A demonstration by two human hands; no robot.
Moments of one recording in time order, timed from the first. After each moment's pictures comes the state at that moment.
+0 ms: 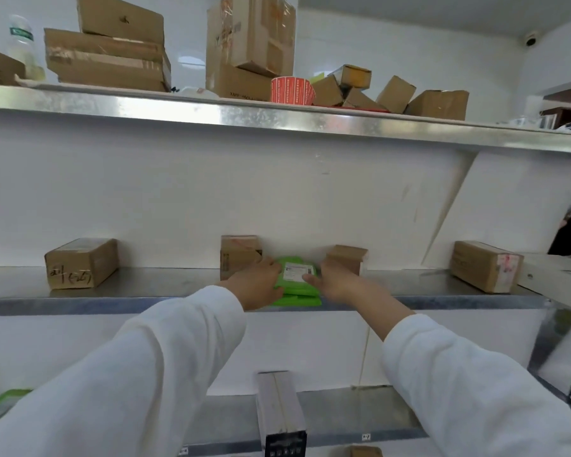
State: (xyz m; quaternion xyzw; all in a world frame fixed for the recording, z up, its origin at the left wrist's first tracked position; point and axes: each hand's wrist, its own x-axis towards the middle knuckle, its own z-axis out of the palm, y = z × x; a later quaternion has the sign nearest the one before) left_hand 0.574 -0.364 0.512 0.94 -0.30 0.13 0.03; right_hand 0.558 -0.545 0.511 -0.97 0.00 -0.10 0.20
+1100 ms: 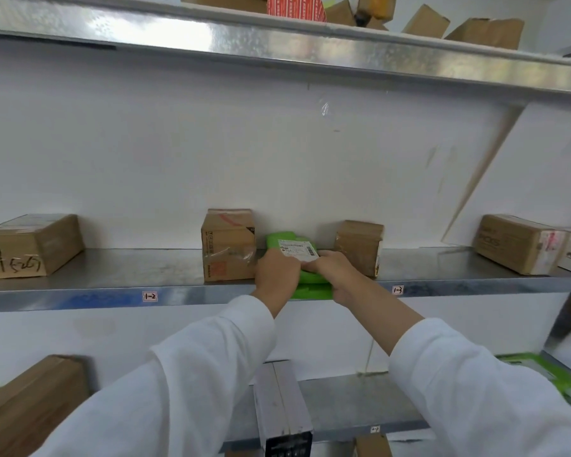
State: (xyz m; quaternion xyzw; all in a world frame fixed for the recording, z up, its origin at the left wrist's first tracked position) left_hand 0.638 -0.432 0.464 0.84 -0.03 0.08 0.53; right_hand 0.643 -0.548 0.454 -0.73 0.09 -0.08 0.68
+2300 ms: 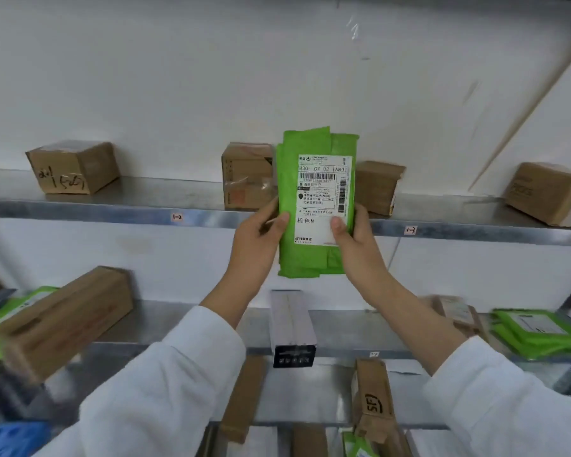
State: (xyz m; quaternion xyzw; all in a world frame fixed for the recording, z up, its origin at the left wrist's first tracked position) left_hand 0.543 -0.369 0.419 0.67 -0.19 0.13 0.70; right_hand 0.521 -0.526 0.424 -0.73 -0.06 -0.21 0.64
